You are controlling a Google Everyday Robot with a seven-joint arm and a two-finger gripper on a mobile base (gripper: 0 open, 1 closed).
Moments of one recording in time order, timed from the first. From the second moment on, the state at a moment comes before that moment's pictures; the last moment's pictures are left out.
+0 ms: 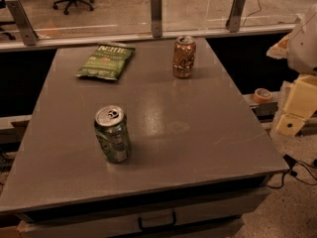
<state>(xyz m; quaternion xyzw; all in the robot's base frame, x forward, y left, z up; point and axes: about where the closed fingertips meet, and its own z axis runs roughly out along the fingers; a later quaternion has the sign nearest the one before) 0.438 -0.217 0.976 -0.60 0.78 -0.03 0.16</state>
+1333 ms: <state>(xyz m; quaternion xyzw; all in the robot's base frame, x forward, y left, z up) 0.620 -0.201 0.894 -0.58 0.75 0.07 0.31</state>
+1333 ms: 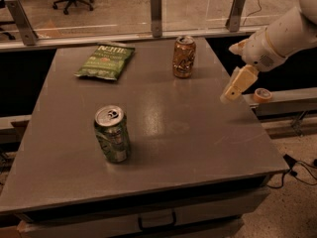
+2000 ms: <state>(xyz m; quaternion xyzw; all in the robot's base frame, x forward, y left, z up) 0.633 -0.180 0.898 -0.57 0.74 0.11 0.35</state>
